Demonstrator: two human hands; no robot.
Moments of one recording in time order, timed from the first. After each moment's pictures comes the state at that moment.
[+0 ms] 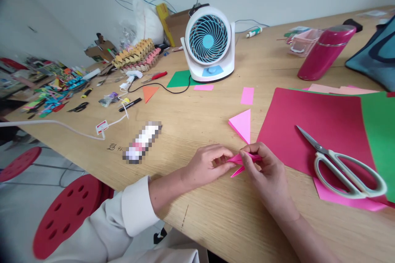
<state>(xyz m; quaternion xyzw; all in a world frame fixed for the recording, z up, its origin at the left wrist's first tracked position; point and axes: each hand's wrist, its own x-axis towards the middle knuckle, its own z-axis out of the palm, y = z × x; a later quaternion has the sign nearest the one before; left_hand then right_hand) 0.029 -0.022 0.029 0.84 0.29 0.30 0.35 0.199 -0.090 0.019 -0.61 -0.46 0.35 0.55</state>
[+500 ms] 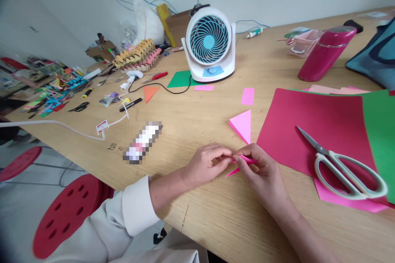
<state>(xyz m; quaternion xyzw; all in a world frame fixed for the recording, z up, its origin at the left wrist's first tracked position) 0.028 -0.017 0.023 0.86 0.27 0.32 0.30 0.199 -0.089 0.017 -0.56 -0.53 0.36 0.52</state>
